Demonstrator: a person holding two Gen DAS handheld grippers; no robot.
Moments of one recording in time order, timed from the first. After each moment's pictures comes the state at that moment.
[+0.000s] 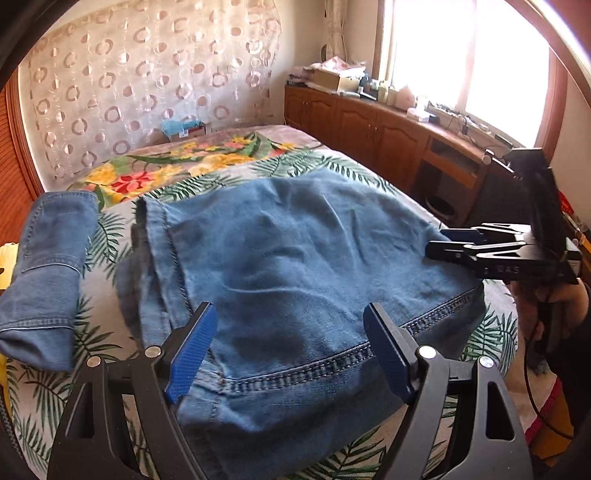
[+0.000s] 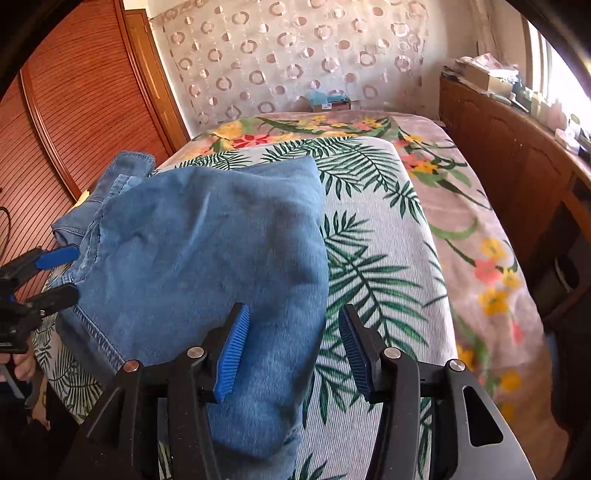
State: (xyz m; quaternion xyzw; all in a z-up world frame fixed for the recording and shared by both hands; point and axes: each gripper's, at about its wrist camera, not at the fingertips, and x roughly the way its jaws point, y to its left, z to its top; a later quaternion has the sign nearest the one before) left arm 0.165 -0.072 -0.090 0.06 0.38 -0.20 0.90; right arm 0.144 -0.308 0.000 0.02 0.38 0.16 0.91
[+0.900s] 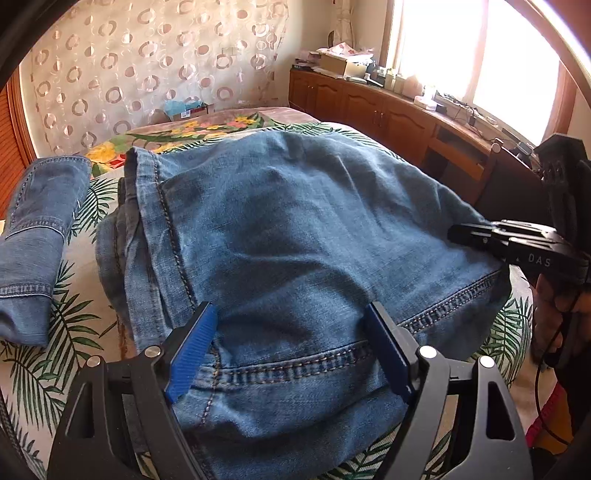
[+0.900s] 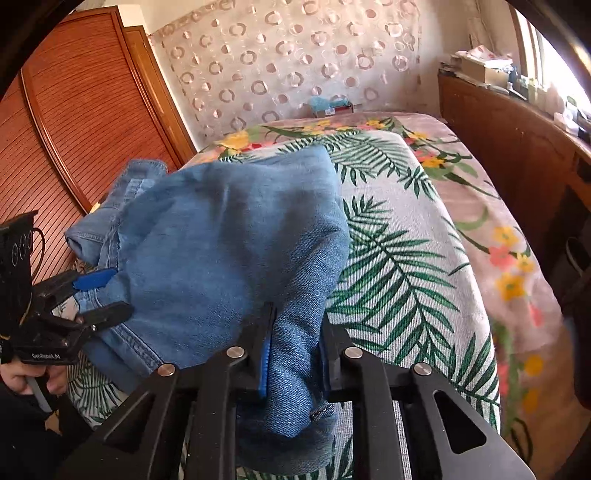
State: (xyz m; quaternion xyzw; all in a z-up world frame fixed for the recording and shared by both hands) left arm 0.163 -0.066 -0.114 0.04 0.41 -0.19 0.89; right arm 0.117 -0.287 0.005 0.05 0.36 0.17 0.92
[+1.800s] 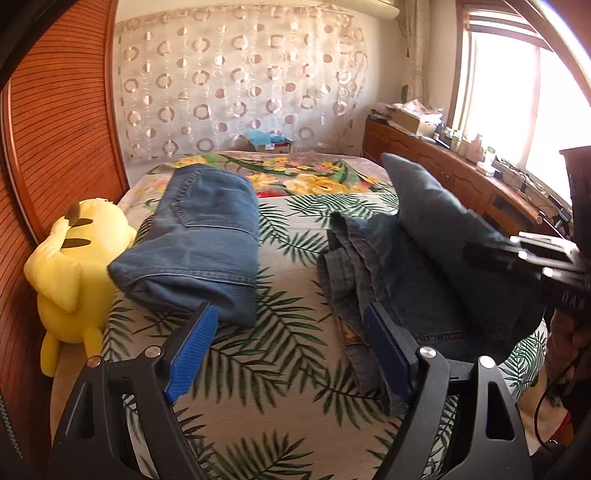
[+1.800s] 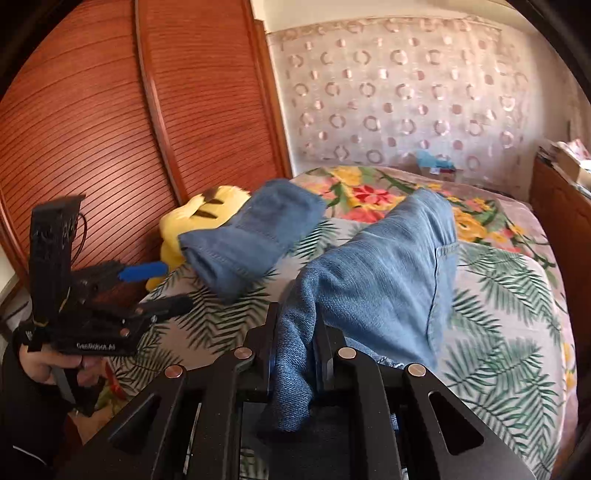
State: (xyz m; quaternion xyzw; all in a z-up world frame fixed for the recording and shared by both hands) left arm 0.125 0.093 -0.057 -0.01 0.34 -0.07 0.94; right arm 0.100 -0.113 0.062 -0.05 0.28 0.33 0.90
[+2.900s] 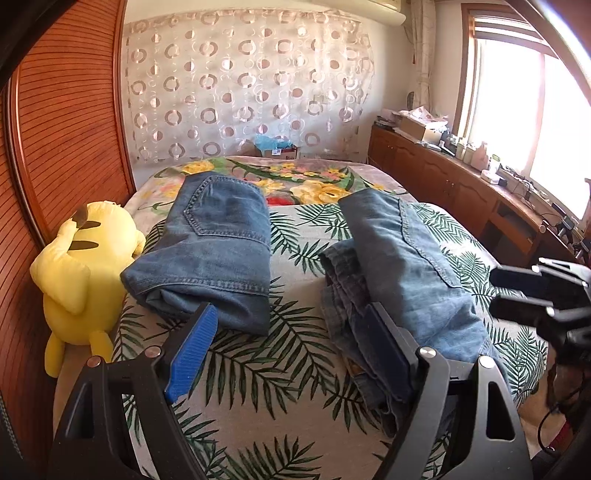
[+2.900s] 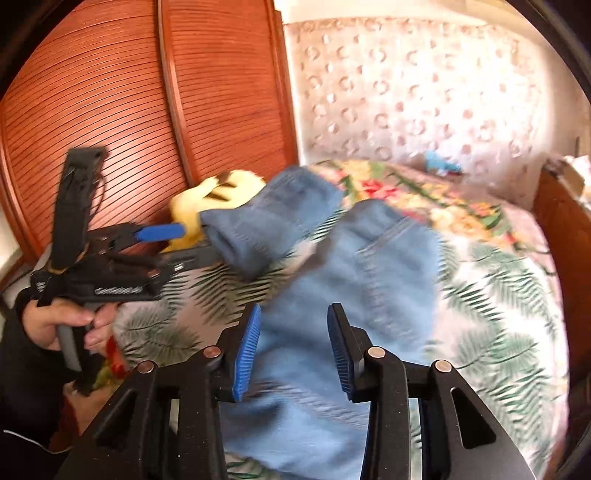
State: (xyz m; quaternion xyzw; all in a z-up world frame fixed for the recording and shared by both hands) left arm 0.132 0.104 -0.055 -0.02 0.33 -0.06 0.94; right arm 0.092 -0.110 0.066 -0.08 0.28 0.32 0.90
